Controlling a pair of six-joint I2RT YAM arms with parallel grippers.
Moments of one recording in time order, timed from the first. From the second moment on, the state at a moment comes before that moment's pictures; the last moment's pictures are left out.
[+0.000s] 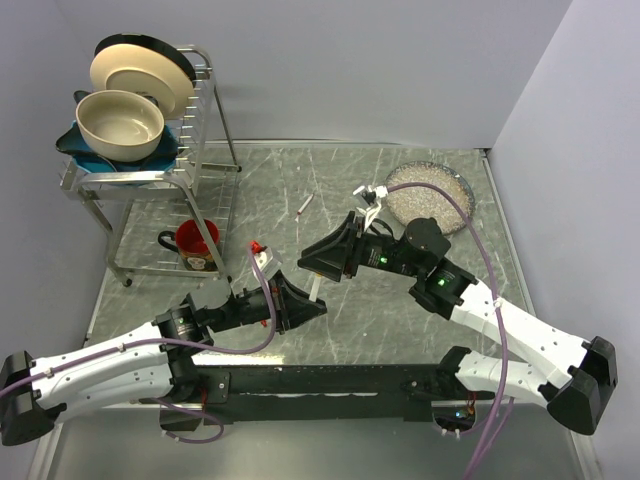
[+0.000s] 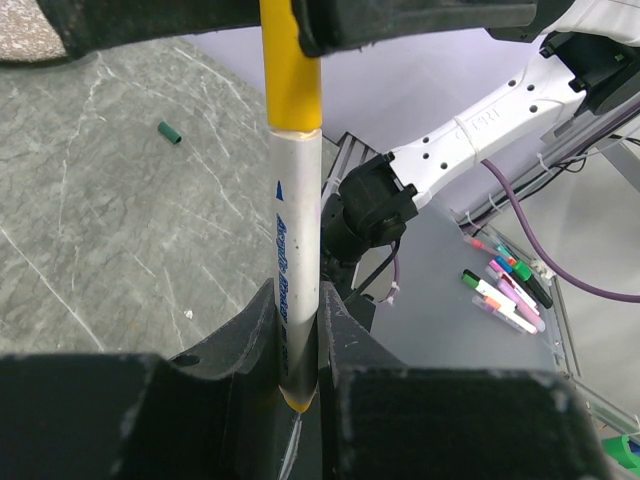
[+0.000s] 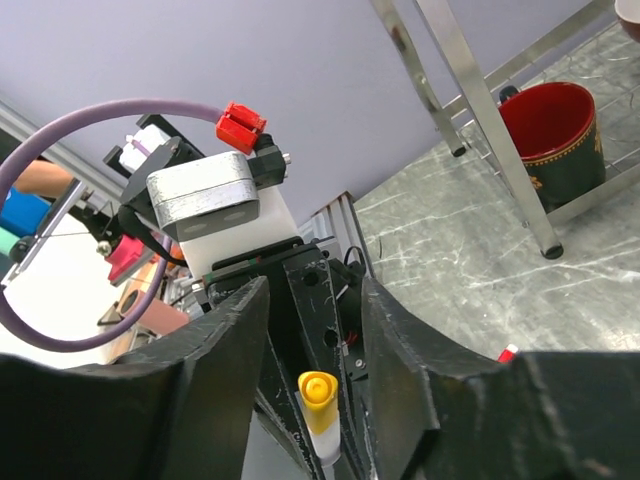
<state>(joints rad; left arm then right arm) -1.08 0.74 0.51 0.26 0.21 -0.54 0.82 1.01 0.85 0.28 -0.52 0.70</state>
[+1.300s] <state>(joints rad) -1.10 0.78 0.53 0.18 0.14 -0.53 0.99 0.96 0.77 0.23 -0.15 0.67</state>
